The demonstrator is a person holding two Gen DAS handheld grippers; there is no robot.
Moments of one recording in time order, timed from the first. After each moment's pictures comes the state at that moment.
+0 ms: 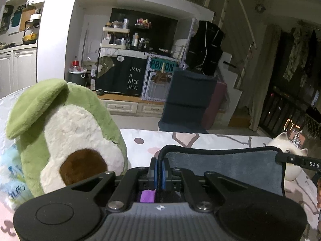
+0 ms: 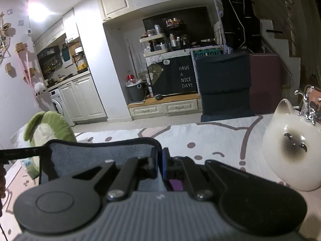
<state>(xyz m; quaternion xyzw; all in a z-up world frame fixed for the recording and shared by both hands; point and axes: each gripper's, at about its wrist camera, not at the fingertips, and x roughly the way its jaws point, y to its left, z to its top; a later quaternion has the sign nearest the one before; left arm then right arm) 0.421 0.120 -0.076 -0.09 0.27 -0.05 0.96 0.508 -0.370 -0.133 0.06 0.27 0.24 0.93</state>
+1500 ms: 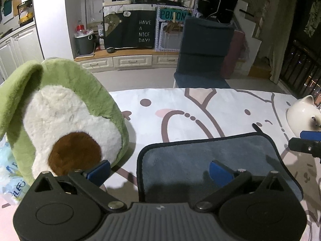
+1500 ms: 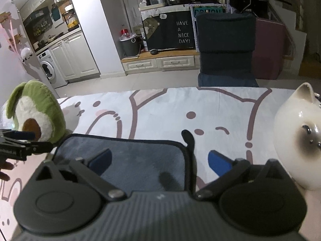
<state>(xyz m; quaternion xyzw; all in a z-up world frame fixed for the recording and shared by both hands) 0.468 0.092 -0.079 -0.03 0.43 -0.01 0.90 0.548 -0.335 -0.131 0.01 0.41 0.23 0.88</state>
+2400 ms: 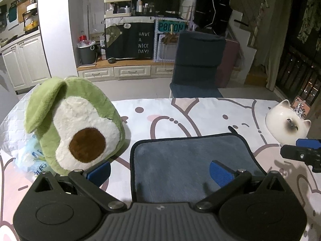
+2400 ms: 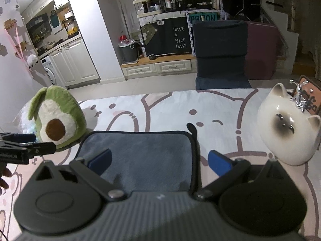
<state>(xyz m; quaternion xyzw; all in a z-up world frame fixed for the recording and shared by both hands) 0.400 0.067 -0.022 -0.04 0.40 0.00 0.91 0.476 -0.346 -0.081 0.02 0.40 0.22 0.89</state>
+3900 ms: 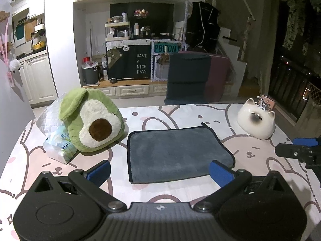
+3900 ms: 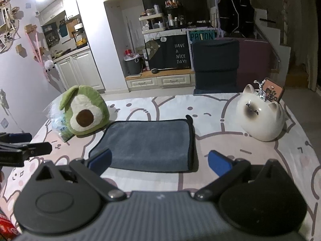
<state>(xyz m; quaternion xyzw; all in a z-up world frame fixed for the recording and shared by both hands) 0.240 0.024 0.036 -0.02 0.34 0.00 0.94 0.324 -0.391 -0.029 0.02 0.35 0.21 0.91</state>
